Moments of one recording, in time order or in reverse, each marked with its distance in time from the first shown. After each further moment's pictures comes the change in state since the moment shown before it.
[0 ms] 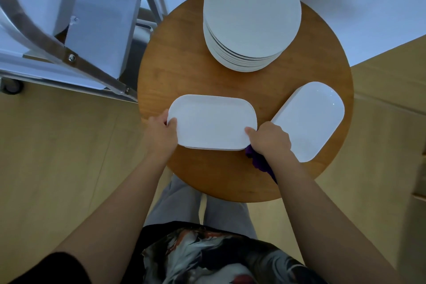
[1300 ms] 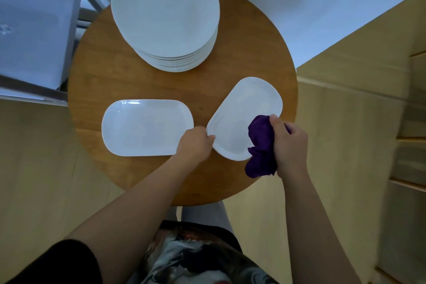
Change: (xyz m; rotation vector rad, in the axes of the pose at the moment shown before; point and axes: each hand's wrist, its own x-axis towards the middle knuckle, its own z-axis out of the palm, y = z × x) left_hand -0.057 0.123 0.161 0.482 -0.429 0.081; right_hand 0.001 0.143 -0.073 1.151 0.265 0.048
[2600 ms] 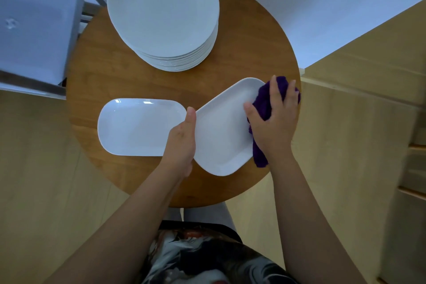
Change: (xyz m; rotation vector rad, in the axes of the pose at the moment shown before) left_hand -0.042 0.027 -0.037 -1.168 0.113 -0.221; right_hand 0.039 -0.013 0.024 -0.551 -0.050 -0.471
